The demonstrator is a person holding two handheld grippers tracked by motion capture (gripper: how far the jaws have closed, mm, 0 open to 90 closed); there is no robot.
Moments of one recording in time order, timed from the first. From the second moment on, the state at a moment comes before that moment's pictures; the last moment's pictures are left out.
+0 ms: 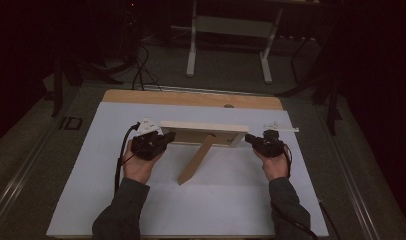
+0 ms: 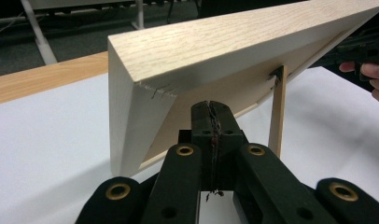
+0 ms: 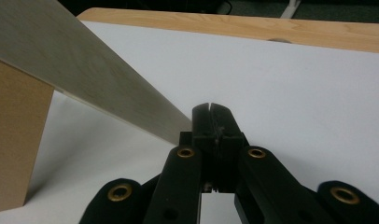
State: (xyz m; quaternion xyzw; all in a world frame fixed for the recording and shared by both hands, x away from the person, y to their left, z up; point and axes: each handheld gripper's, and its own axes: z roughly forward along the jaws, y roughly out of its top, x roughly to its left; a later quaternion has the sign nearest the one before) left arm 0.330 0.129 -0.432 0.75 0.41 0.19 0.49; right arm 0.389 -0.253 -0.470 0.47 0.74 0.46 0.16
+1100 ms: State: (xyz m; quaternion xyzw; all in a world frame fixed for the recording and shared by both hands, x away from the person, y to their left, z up) left arm 0.336 0.118 -0.428 0.75 0.42 0.21 0.47; right arm 0.395 -0.248 -0.450 0.45 0.72 0.50 0.13
